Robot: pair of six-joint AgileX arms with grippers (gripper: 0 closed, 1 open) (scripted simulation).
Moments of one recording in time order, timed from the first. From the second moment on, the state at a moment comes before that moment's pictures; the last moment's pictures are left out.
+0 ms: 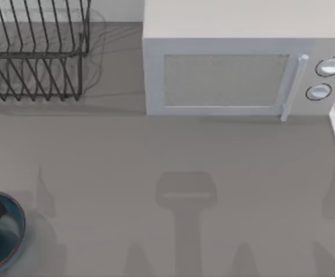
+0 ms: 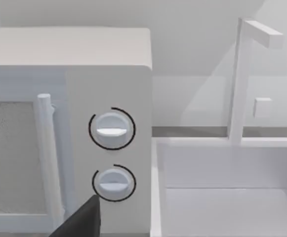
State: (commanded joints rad) left arm 0.00 0.00 0.00 0.00 0.00 0.00; right arm 0.00 0.00 0.00 0.00 0.00 0.00
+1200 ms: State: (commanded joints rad) left arm 0.05 1.10 0.71 -0.86 0.00 0.06; right arm 0.00 0.00 0.00 0.00 0.00 0.00
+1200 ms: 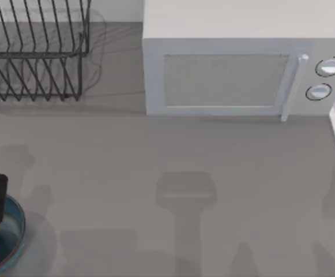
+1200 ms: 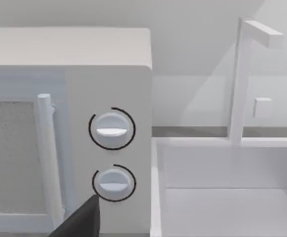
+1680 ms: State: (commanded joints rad) left arm 0.06 1.38 0.89 -1.09 0.00 0.08; right arm 0.00 0.00 0.00 0.00 0.00 0.00
